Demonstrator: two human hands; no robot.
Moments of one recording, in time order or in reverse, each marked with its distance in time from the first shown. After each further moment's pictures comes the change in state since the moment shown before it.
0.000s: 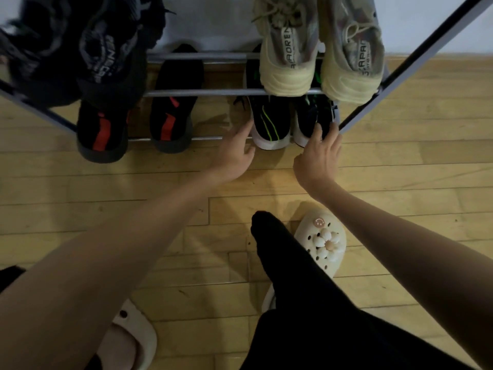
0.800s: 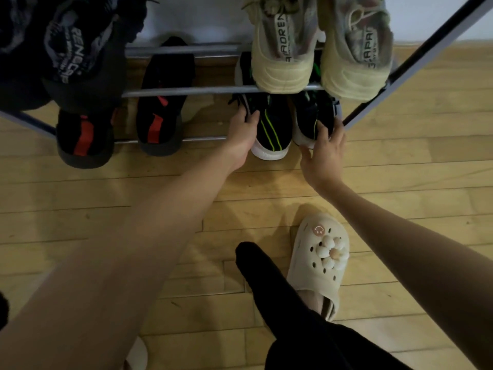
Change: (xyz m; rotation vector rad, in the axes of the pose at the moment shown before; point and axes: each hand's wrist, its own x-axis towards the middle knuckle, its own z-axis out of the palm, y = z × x) left_hand 0.056 0.026 0.020 -0.781 0.085 -0.445; right_hand 0.021 0.032 0.018 0.157 0.044 -0.103
